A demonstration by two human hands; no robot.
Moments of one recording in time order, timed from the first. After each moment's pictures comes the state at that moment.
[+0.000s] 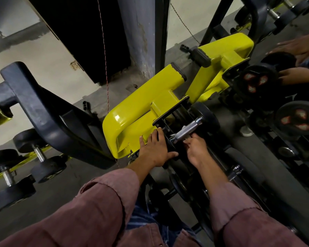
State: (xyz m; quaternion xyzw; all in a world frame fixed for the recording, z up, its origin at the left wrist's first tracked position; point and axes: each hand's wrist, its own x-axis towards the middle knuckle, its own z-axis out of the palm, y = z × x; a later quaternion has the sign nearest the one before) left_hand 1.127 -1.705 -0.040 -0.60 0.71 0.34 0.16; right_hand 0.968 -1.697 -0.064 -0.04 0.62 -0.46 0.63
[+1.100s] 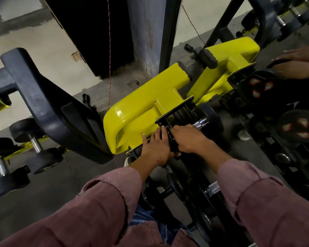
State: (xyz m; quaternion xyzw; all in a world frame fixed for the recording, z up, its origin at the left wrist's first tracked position) left_hand 1.129 -1.703 -0.043 -0.59 0.71 0.36 0.13; right_hand 0.985 -1.745 -0.028 -0.82 0.48 0.24 0.19
